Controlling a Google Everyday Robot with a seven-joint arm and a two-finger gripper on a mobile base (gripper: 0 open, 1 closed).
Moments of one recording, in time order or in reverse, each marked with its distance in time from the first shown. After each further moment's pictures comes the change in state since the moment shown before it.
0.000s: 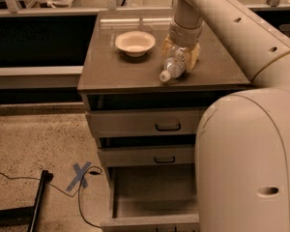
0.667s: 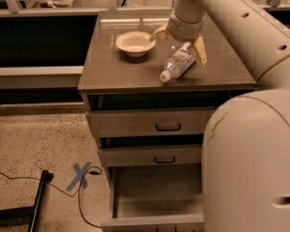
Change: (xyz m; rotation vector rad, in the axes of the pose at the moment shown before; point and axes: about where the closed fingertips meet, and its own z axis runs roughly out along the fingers) arm -0.003 -0.008 -0.022 0.064 0.011 -0.048
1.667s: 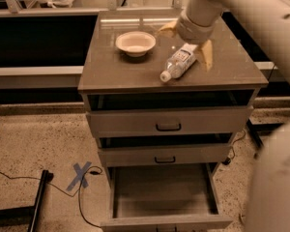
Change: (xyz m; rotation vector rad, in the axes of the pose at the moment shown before) arm -0.019 0.023 -0.029 0.105 0.036 0.105
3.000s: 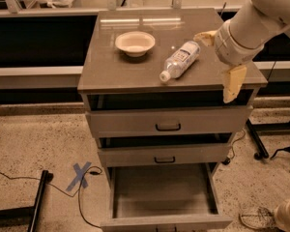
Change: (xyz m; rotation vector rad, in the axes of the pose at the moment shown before) arm -0.034 0.092 -0.057 0.095 0.047 0.510
